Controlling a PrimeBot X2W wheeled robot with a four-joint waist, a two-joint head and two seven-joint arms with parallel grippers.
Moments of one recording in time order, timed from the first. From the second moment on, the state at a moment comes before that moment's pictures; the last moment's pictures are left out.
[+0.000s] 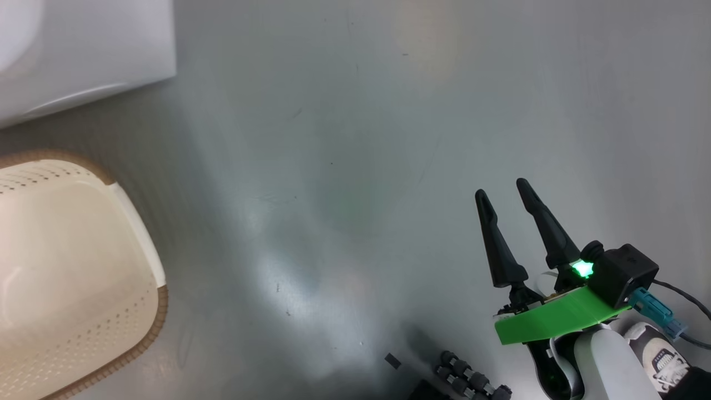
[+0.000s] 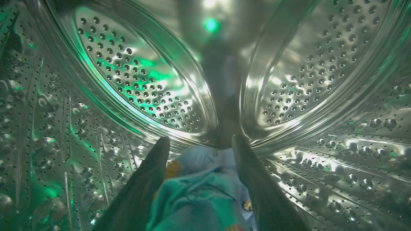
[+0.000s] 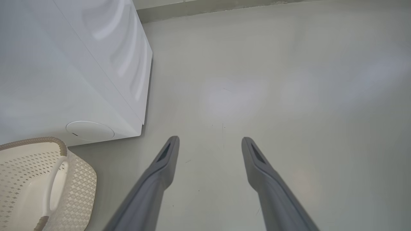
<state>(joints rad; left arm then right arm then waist) -1.63 0.62 -0.10 1.07 -0.29 -0.10 -0.18 -0.23 -0.04 0.14 0.05 0.30 0.12 -0.25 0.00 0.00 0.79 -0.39</state>
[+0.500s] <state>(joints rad) -1.53 0.52 -0.16 1.13 -0.33 -0.12 -0.24 -0.23 -0.04 0.10 0.05 0.24 0.12 -0.25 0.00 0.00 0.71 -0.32</state>
